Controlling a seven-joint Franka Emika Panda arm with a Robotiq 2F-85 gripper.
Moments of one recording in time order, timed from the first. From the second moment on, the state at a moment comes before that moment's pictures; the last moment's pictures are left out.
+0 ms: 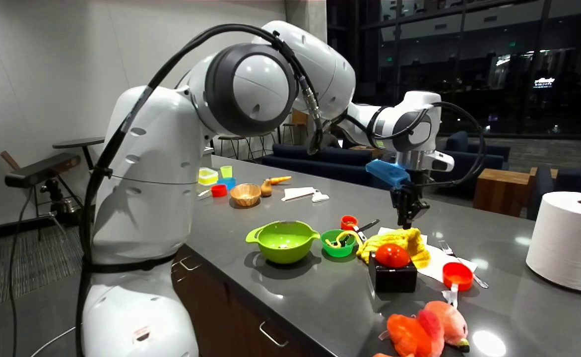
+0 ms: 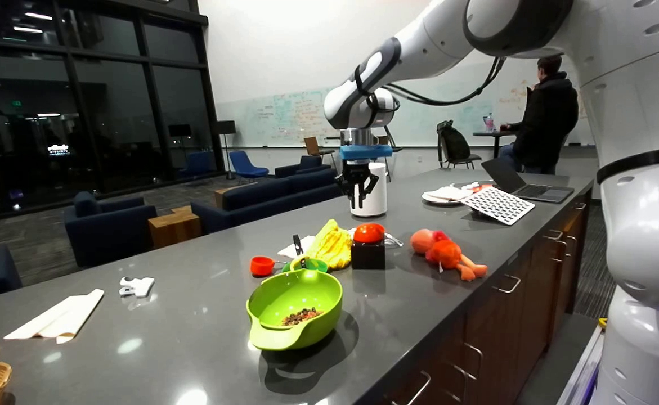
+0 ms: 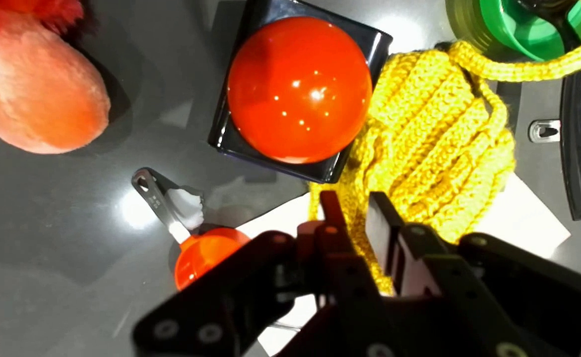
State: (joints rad) arm -0.09 0.32 -0.11 -1.69 0.09 2.01 0.32
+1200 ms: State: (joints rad) arm -0.10 0.36 -0.14 -1.68 0.12 1.93 0.44
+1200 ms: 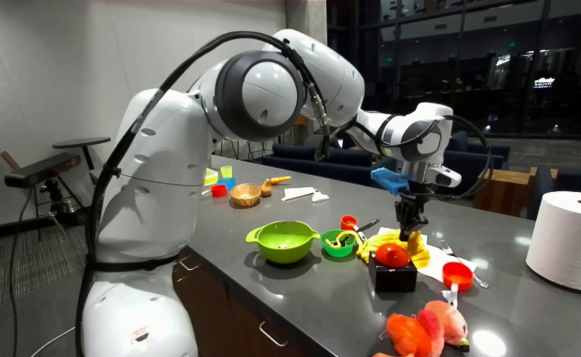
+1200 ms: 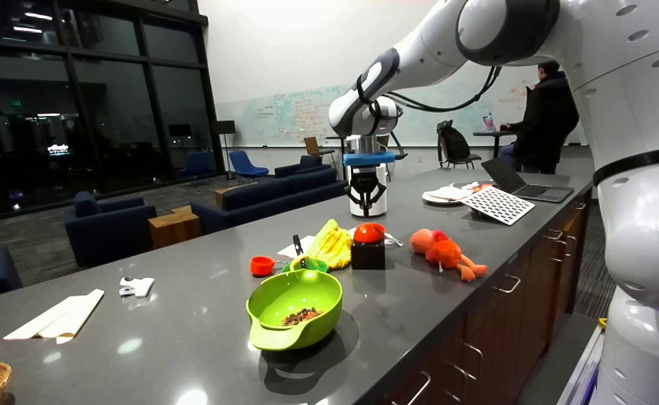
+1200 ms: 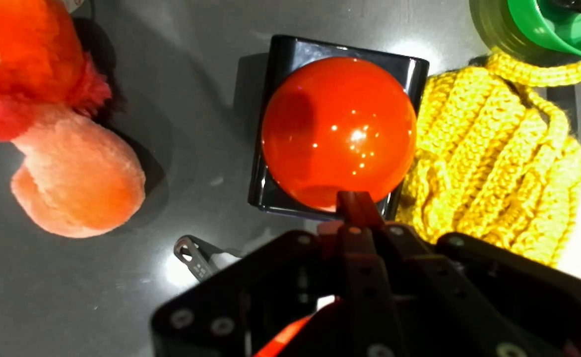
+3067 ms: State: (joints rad) arm -0.12 0.38 -0.15 -1.70 0.19 1.88 0.55
